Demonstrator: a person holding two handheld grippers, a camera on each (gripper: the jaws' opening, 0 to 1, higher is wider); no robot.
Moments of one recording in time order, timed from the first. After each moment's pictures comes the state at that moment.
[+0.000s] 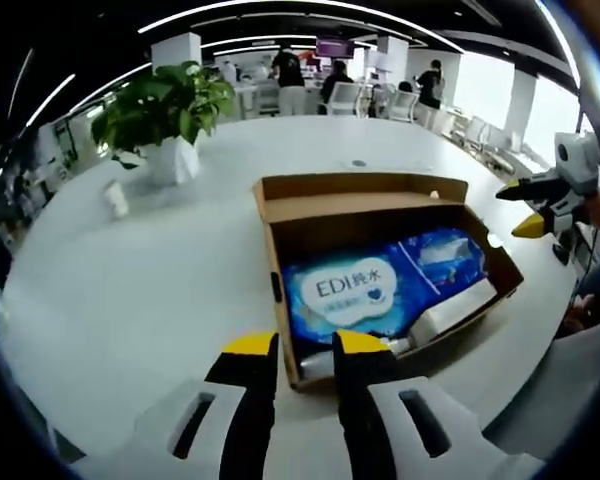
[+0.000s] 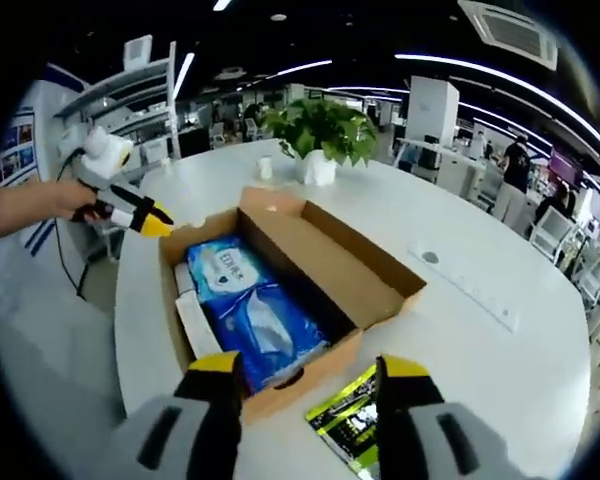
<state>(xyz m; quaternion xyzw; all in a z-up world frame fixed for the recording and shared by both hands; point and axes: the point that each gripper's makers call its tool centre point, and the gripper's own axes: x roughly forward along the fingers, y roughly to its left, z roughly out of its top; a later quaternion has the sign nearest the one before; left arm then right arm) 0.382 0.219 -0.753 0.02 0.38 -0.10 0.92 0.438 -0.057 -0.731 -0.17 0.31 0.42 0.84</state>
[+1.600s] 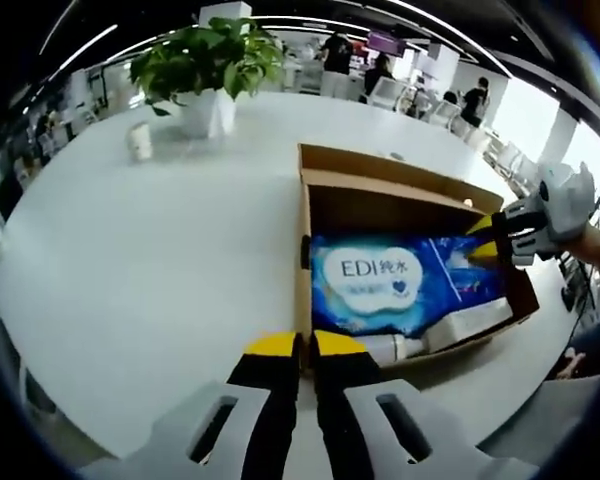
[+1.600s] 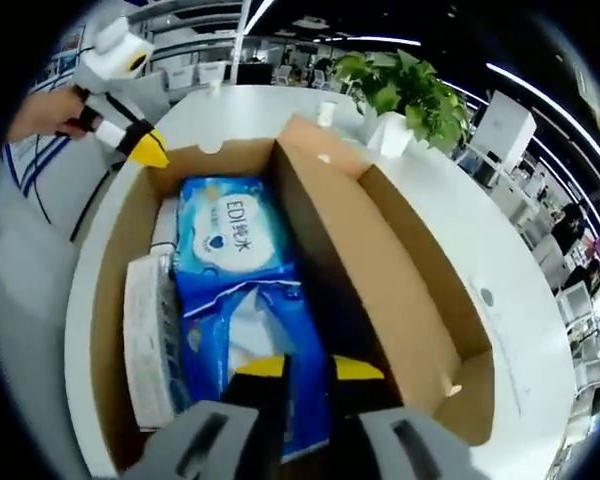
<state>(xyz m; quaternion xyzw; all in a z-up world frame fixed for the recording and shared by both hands) 0.377 0.229 -0.777 -0.07 0.42 -0.04 0.91 0.476 0.012 -0.806 -0.33 0.32 0.47 0.75</state>
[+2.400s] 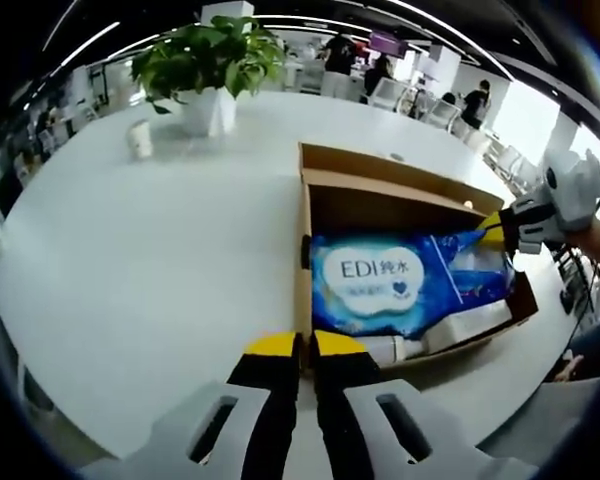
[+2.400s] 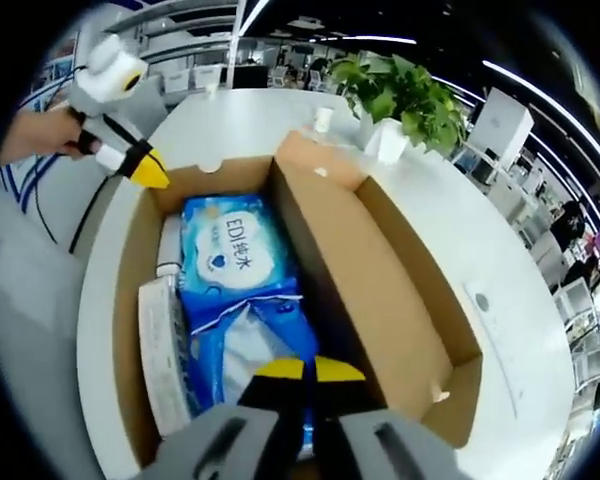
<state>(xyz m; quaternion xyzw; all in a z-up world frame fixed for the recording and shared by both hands) 0.379 0.230 -0.779 -0.07 0.42 -0.04 0.90 0.471 0.019 -0.781 -0.32 0.32 0.48 0.75</state>
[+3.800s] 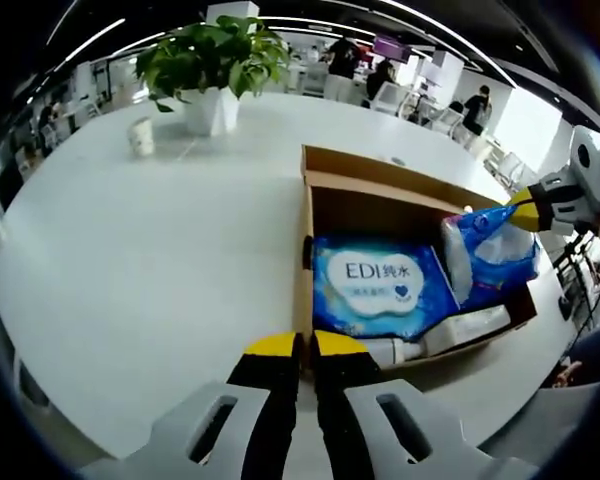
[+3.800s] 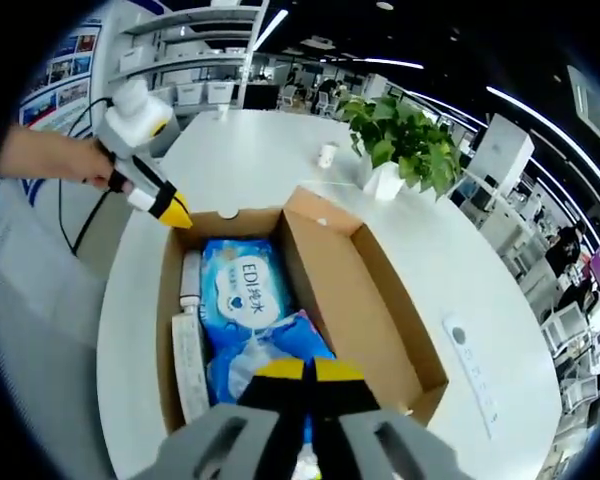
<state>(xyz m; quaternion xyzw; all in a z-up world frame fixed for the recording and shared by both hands) 0.380 0.228 -0.780 -0.08 0.41 -0.03 0.91 0.464 0.023 -0.715 -0.32 0.27 0.49 0.76</state>
